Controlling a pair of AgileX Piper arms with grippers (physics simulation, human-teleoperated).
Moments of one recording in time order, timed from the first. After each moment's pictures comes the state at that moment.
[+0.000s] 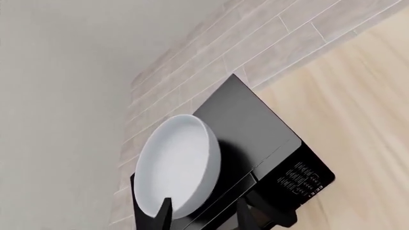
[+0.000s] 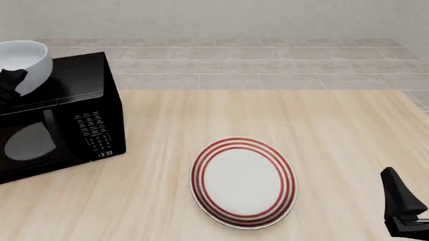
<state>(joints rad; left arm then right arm) 0.17 0.95 -0.96 0.43 0.73 0.00 0.00 -0.03 0.03 0.00</state>
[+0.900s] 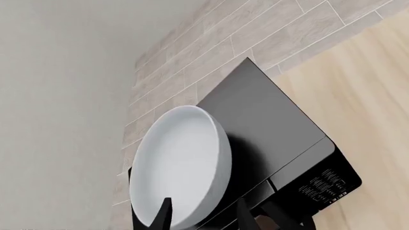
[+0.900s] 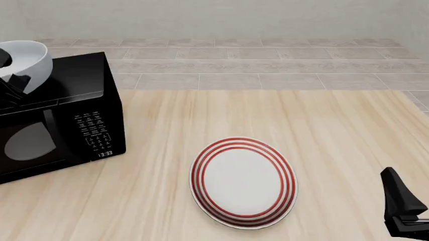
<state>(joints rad) 0.24 1.11 -0.94 0.29 0.74 0.00 0.00 -0.03 0.03 0.00</state>
